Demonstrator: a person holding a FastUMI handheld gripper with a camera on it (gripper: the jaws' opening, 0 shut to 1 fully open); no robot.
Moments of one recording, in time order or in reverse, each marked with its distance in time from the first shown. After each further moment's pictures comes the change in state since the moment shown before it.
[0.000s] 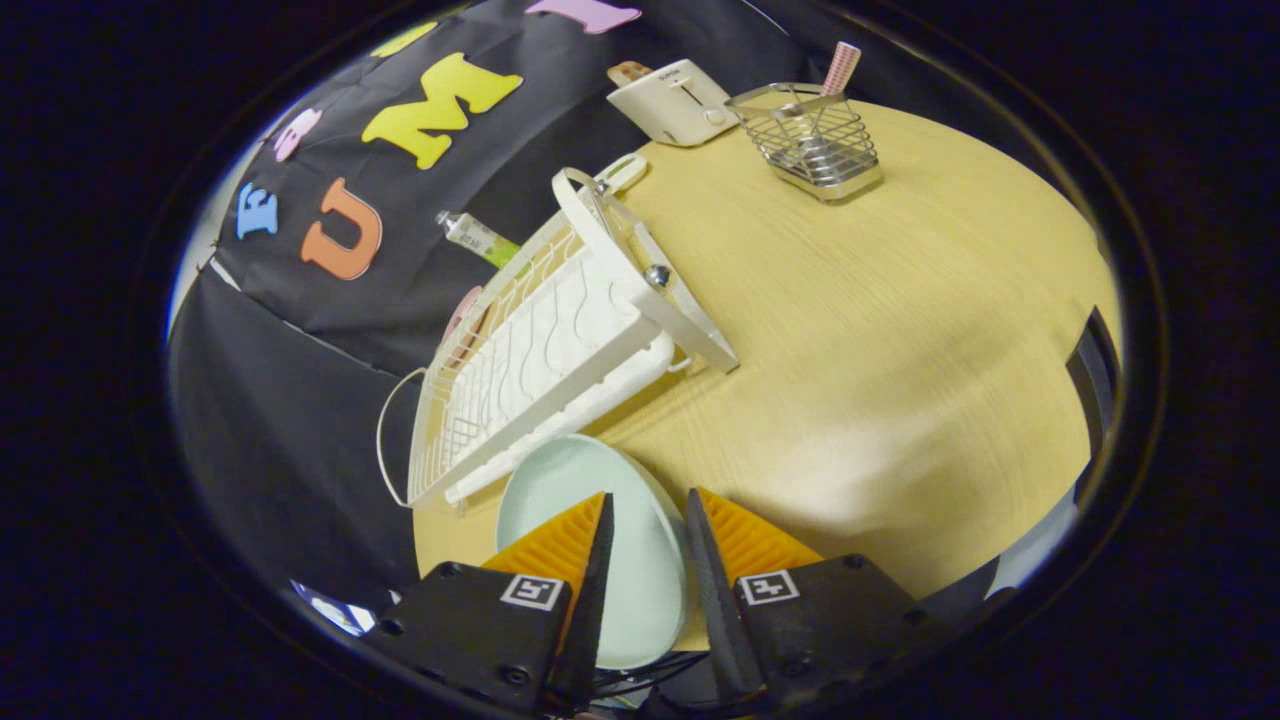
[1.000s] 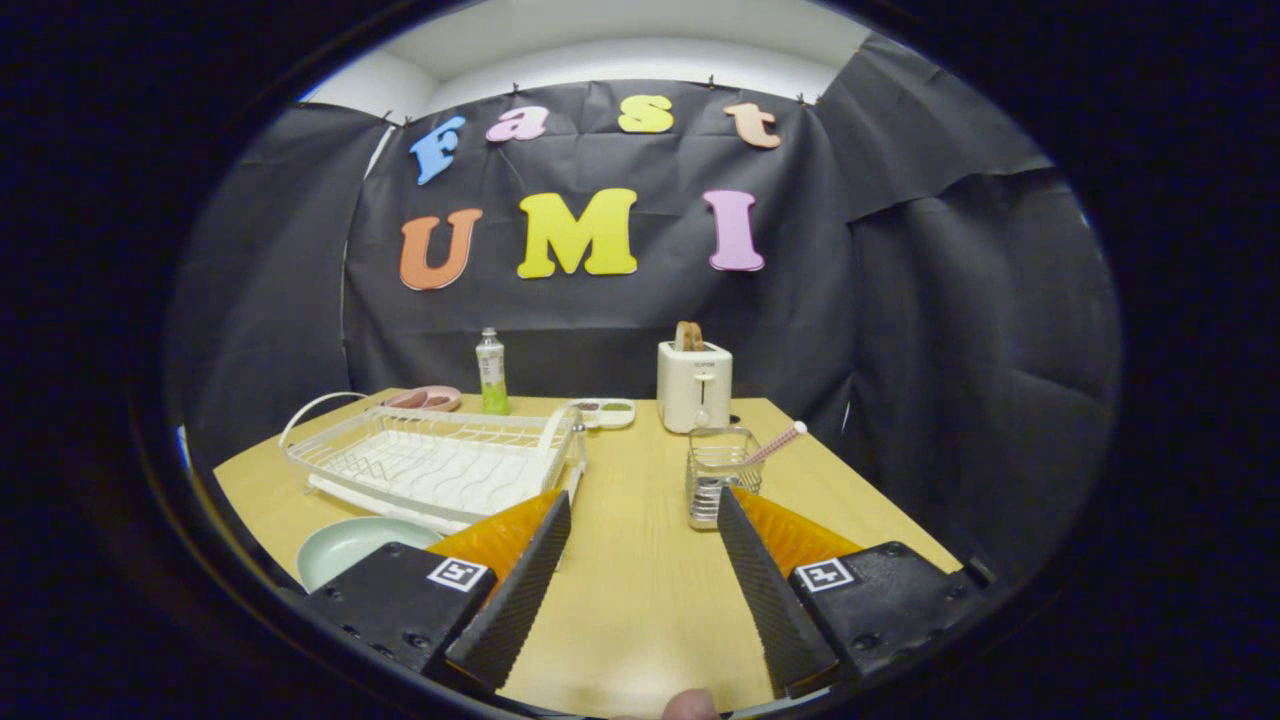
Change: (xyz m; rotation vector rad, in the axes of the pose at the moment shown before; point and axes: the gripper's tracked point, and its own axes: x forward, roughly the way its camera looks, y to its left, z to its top) arm -0.120 -0.079 0.126 -0.636 -0.740 -0.237
